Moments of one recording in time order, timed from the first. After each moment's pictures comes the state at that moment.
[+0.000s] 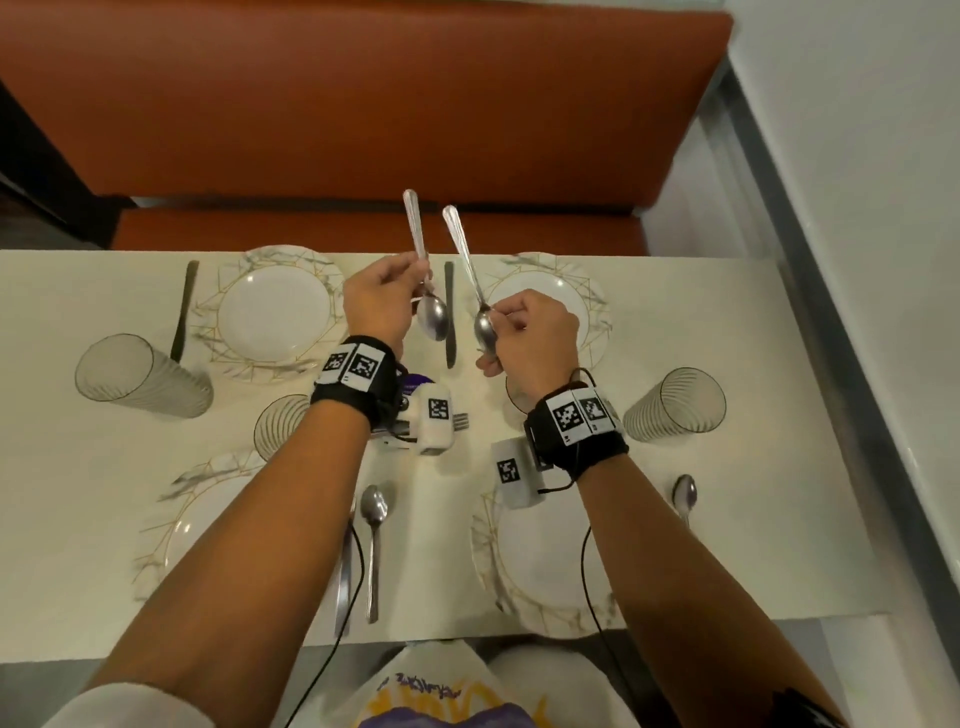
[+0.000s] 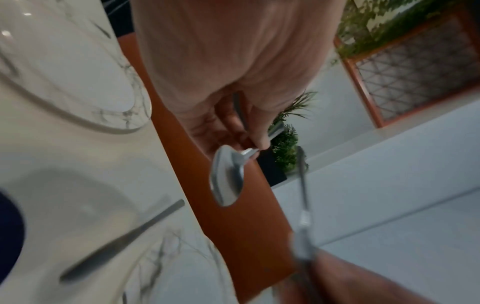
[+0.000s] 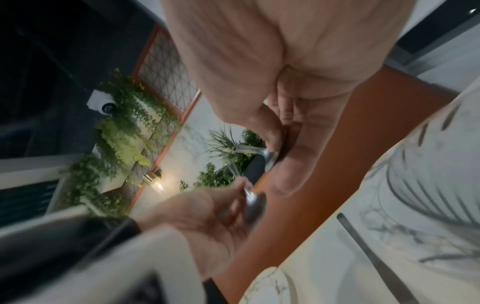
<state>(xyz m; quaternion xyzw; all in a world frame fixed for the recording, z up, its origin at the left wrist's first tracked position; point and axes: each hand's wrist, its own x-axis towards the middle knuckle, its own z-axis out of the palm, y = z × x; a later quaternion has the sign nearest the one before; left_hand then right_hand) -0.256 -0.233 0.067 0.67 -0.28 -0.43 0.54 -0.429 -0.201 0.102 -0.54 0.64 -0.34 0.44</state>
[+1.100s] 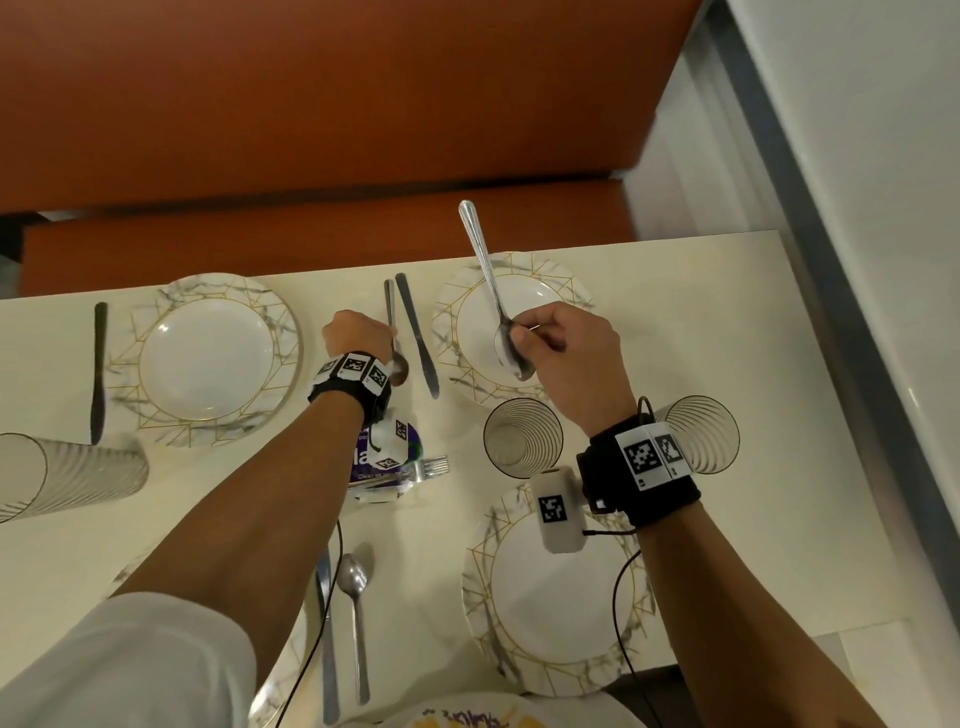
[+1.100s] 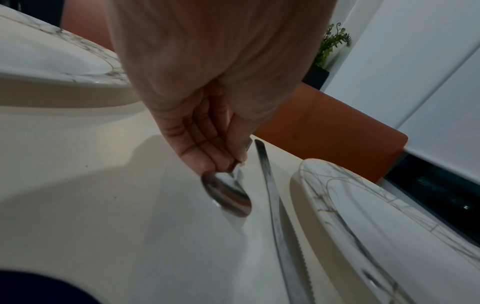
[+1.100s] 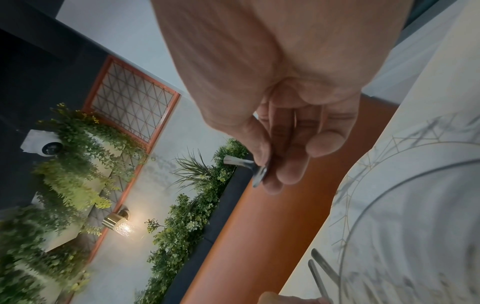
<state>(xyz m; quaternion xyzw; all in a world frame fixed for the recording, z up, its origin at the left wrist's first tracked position) -0.240 -0.334 -0.064 0.86 -0.39 -0.32 0.09 -0.493 -0.258 0.078 -0.56 0.65 -0.31 0.40</state>
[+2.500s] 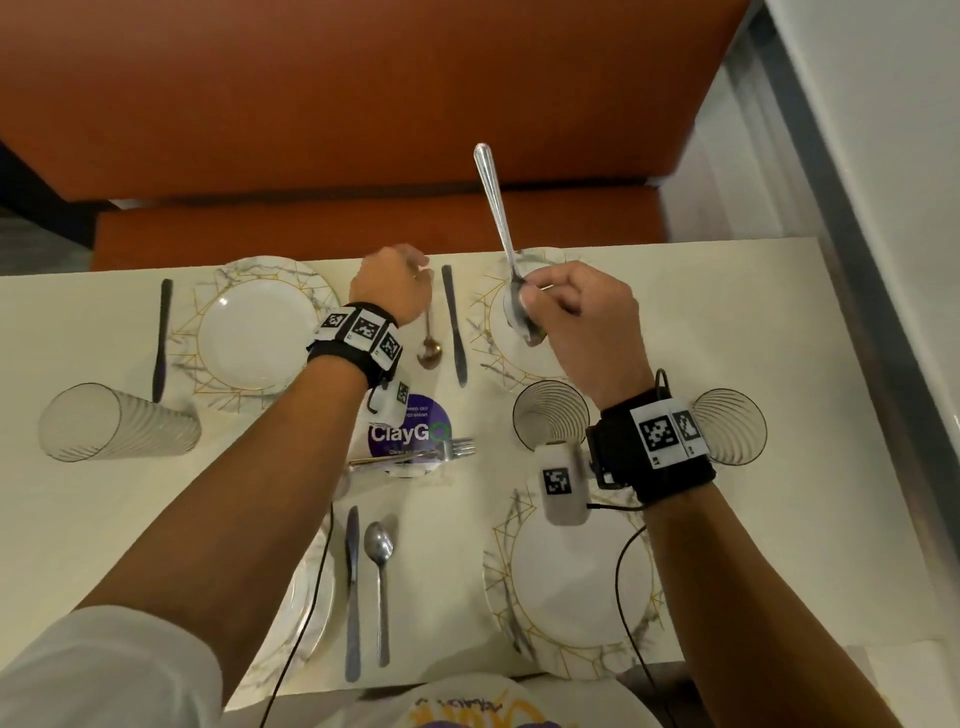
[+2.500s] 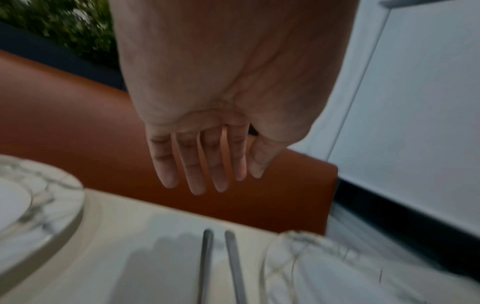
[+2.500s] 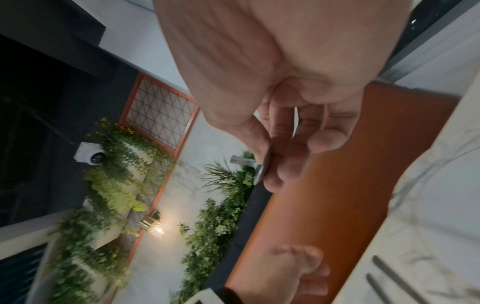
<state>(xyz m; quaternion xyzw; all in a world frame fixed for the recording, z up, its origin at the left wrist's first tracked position) -0.235 -0.324 0.034 0.75 -0.59 -0.27 0.13 -0.466 -0.257 0.108 -0.62 0.60 -0.37 0.35</state>
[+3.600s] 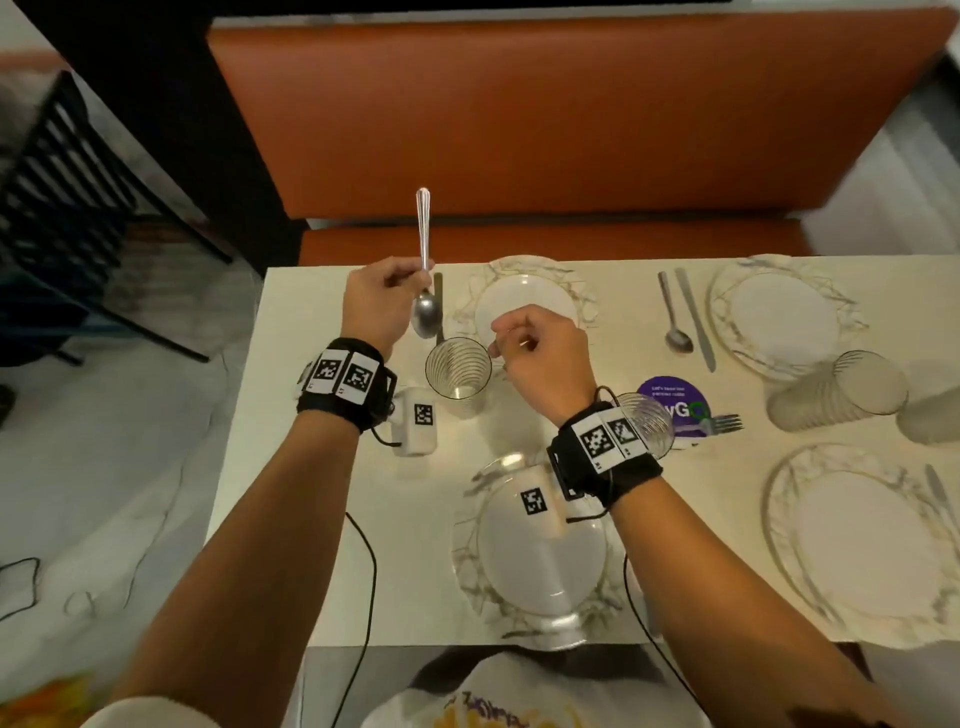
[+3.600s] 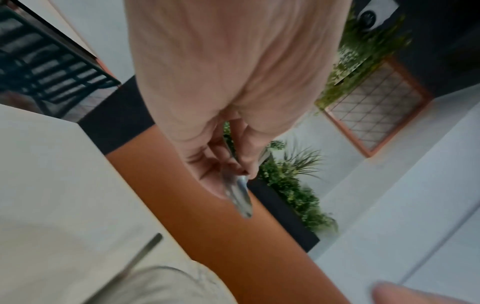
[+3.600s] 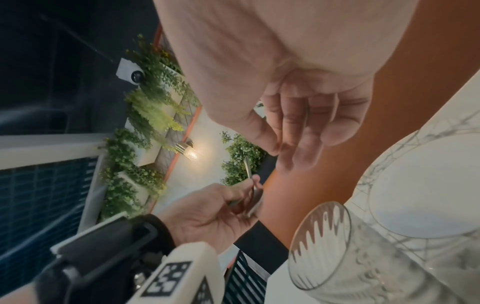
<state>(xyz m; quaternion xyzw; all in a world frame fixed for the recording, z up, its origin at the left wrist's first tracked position) 0.147 -0.166 0.087 0.69 -0.41 -0.38 0.46 -0.058 -0.125 0.098 -0.61 0.58 -0.34 0.42</state>
